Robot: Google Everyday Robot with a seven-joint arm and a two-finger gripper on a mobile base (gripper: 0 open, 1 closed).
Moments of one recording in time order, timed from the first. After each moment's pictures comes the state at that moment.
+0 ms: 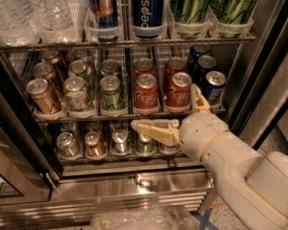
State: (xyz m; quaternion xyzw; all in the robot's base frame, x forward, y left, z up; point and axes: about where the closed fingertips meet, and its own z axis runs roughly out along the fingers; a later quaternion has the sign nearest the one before) arm 0.481 -0.057 0.891 -0.25 0.67 0.17 0.68
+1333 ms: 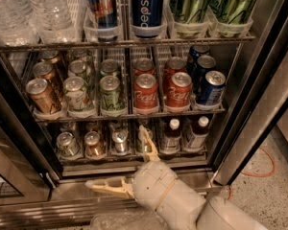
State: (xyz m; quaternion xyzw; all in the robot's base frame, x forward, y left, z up) arm 0.409 0.054 0.804 -0.33 0.62 0.24 0.67
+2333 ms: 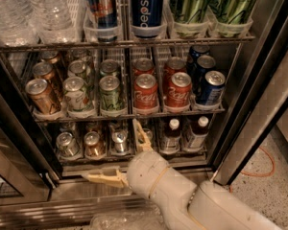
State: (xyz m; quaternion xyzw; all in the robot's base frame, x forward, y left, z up) arm 0.430 0.070 0.803 -0.34 0.62 0.25 0.67
